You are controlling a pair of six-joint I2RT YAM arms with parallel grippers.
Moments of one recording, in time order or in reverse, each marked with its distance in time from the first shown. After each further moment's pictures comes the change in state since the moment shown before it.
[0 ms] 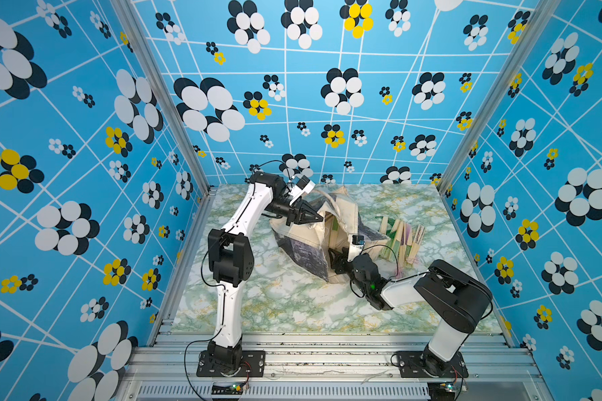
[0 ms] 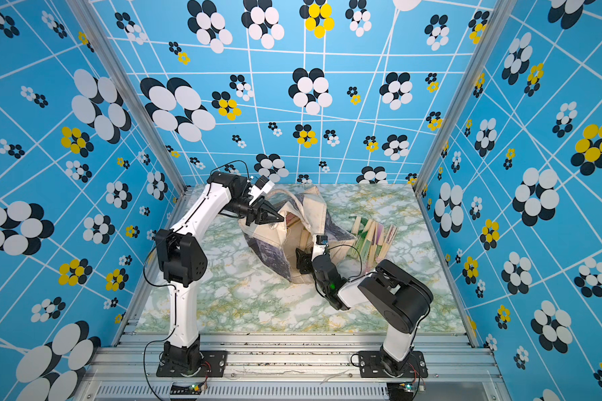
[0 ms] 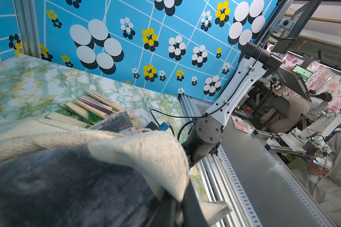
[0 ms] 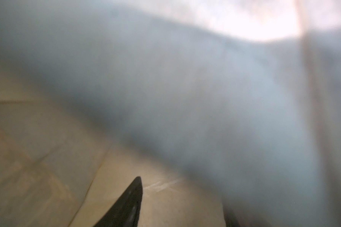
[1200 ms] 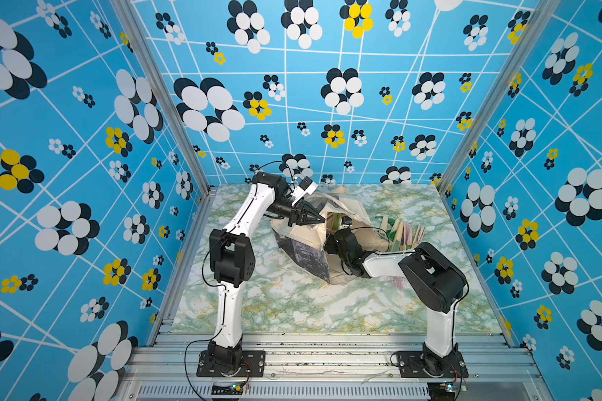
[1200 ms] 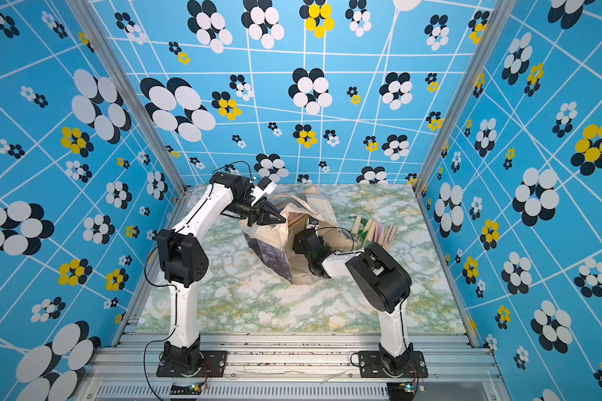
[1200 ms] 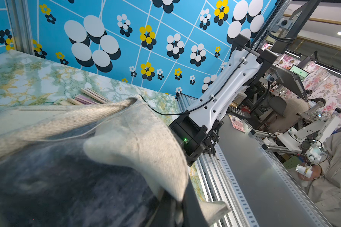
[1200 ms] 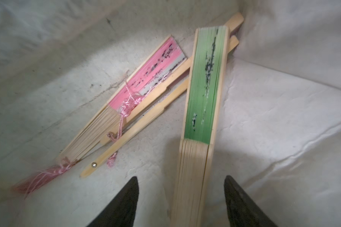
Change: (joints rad) left arm -0.020 0.002 0.000 0.000 -0.004 -0.015; right arm -0.105 0.231 0.512 -0.584 0.036 0.063
